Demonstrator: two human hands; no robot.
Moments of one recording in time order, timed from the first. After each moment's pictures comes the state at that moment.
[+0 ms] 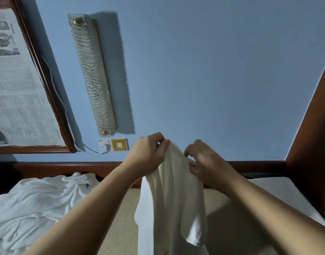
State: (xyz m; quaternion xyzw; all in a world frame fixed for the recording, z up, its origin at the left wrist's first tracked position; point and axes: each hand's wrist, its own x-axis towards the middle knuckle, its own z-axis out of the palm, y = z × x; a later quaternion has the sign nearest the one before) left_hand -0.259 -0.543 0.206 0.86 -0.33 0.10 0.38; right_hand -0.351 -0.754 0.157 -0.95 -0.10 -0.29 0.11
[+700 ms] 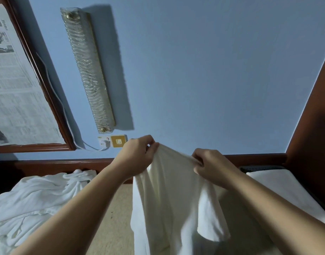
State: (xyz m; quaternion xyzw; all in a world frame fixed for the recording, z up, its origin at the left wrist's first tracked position) left_hand -0.251 -0.523 0.192 0.90 -0.31 0.08 0.30; right_hand -0.369 -0.760 0.156 -0.96 0.06 -0.11 0.25
